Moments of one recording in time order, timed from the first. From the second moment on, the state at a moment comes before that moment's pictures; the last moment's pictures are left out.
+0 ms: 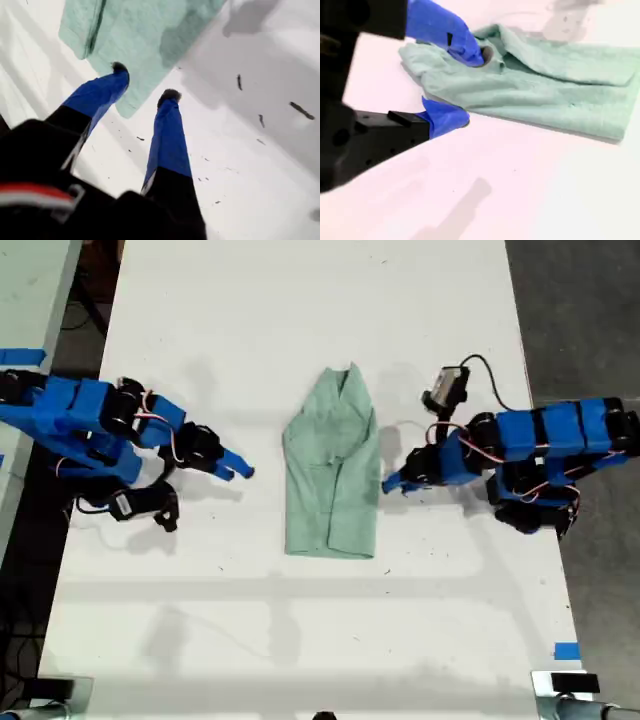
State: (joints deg) arm 0 0.5 136.0 131.0 56.5 -1.8; arm 1 -0.4 131.6 126.1 65.0 -0.5
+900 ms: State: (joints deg) arm 0 9.6 56.8 61.1 66.7 -4.4; arm 1 -14.1 80.7 88.3 74.1 10.0
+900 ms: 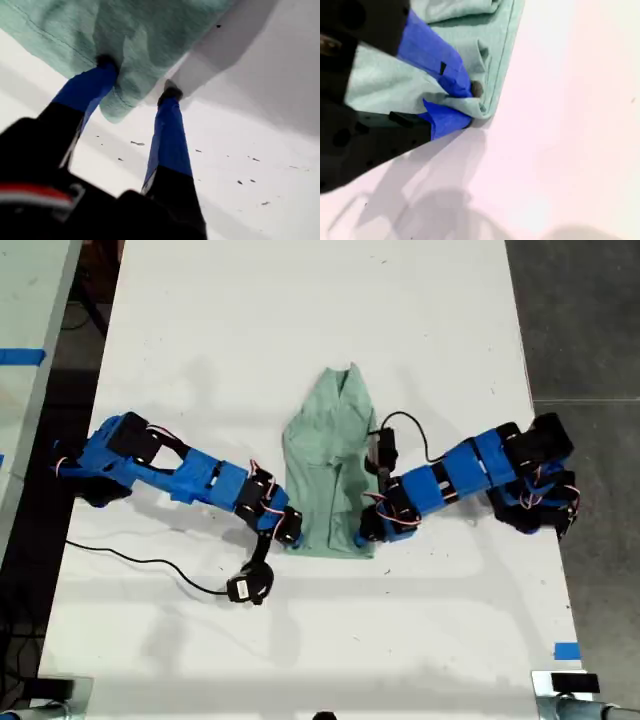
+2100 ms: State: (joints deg) arm 0 -33.9 74.8 61.1 66.6 6.7; arm 1 40.4 80.4 65.7 83.8 -22.8
